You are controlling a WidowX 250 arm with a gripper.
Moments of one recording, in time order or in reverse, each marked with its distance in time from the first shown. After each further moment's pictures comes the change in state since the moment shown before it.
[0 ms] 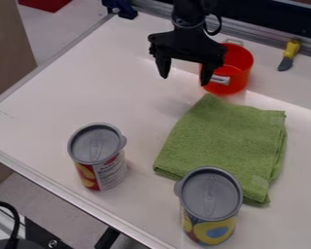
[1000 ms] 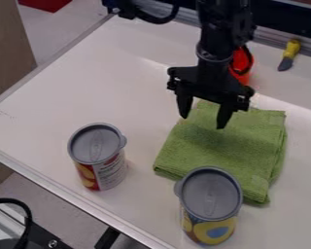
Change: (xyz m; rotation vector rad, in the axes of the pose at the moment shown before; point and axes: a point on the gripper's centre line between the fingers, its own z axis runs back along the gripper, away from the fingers) arm -0.072 -0.055 0.012 -0.023 0.162 -0.141
